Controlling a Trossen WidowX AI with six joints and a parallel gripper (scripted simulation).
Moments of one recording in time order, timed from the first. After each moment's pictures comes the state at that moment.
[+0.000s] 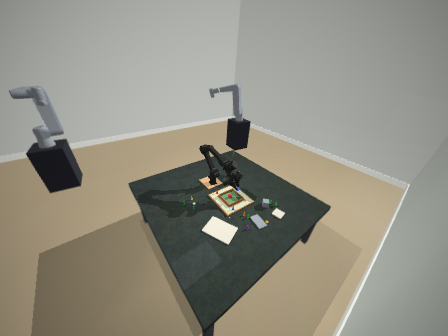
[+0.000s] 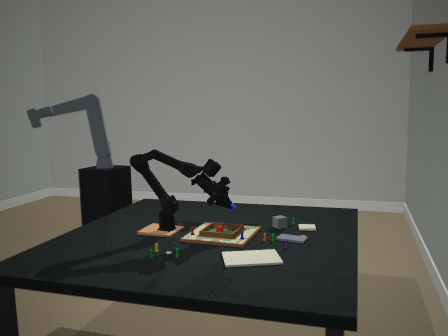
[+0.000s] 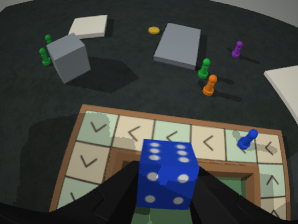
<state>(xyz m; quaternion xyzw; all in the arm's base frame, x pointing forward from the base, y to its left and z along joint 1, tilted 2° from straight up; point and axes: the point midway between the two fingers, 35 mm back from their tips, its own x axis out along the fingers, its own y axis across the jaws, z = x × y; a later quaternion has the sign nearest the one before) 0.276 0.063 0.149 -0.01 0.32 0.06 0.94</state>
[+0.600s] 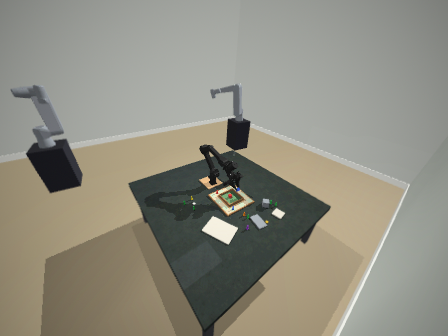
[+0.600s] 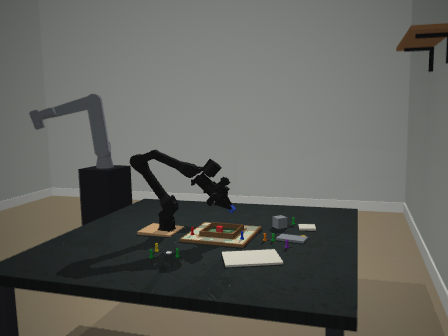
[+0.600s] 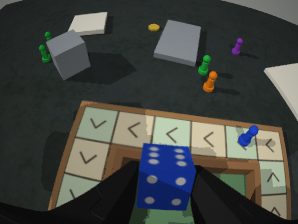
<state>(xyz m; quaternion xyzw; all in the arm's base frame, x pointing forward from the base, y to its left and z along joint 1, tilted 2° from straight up) 0.275 0.063 0.147 -0.01 0.33 0.06 0.94</state>
